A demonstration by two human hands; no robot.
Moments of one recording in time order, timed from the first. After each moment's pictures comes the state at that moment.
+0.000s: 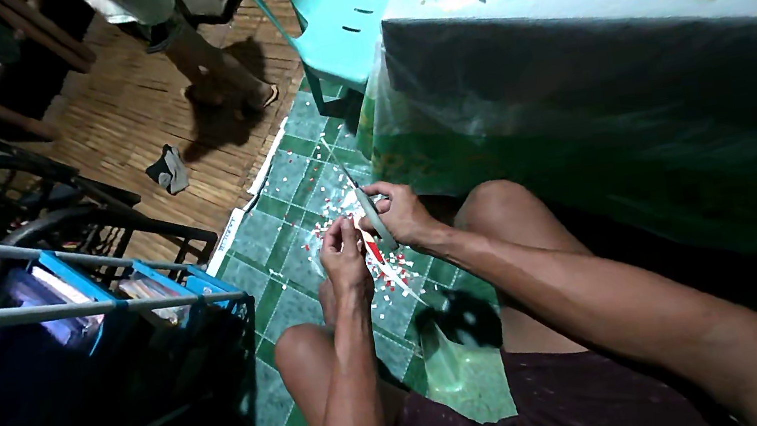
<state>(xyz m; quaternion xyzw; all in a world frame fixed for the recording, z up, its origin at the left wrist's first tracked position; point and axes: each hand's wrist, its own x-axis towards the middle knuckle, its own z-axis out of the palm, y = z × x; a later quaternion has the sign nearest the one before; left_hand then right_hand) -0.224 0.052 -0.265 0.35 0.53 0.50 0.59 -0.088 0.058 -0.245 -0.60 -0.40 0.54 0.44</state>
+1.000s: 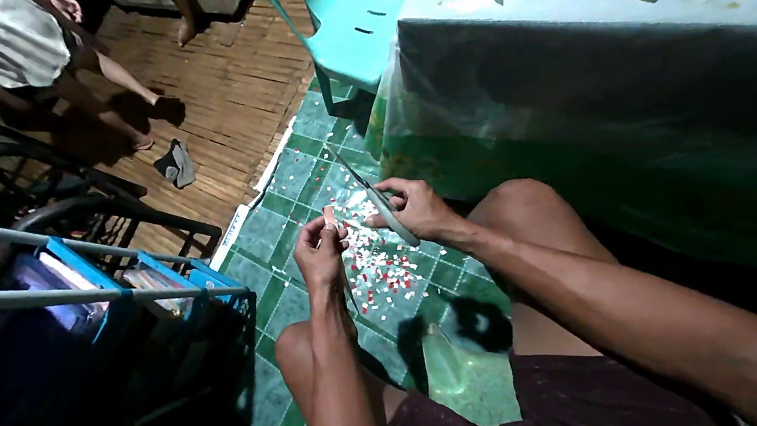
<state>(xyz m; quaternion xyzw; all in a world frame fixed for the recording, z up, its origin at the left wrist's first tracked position) -0.271 0.074 -0.245 0.40 0.56 0.47 0.56 -0.066 0.055 -0.241 -0.60 -0.50 0.48 0.39</state>
